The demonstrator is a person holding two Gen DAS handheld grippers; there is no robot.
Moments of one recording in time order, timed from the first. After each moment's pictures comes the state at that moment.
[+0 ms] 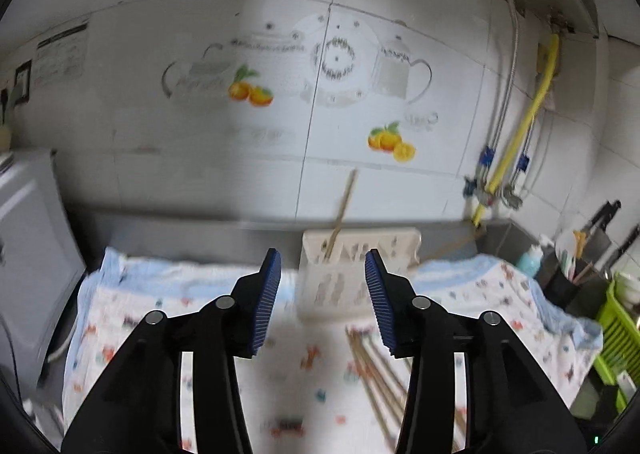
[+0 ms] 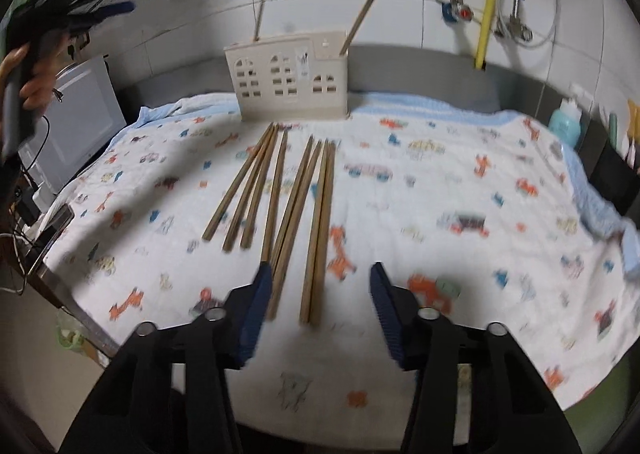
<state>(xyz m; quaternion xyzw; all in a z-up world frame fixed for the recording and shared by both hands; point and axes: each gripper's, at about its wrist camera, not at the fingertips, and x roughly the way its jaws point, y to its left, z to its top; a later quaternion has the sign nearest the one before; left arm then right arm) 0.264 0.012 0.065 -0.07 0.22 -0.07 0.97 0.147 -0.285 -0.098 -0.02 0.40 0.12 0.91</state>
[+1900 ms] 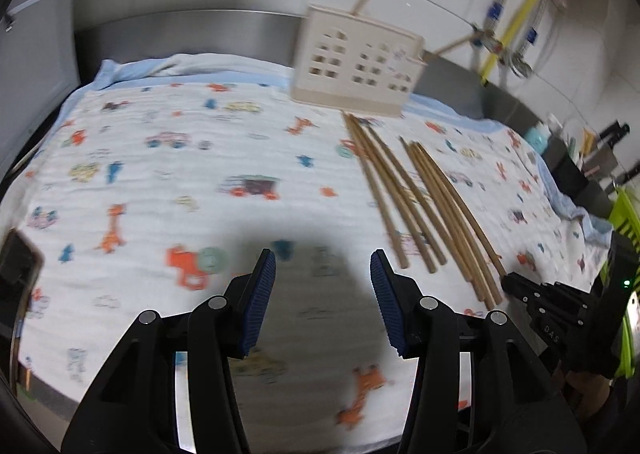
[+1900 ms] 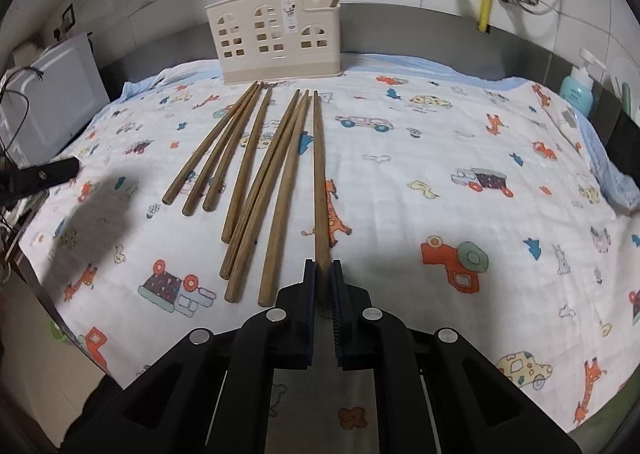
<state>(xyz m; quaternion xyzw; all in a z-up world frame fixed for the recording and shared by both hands) 0.177 -0.028 -0.110 -0.09 0.40 -0.07 0.91 0.169 -0.291 -0.142 -0.02 0.42 0.12 0.90</state>
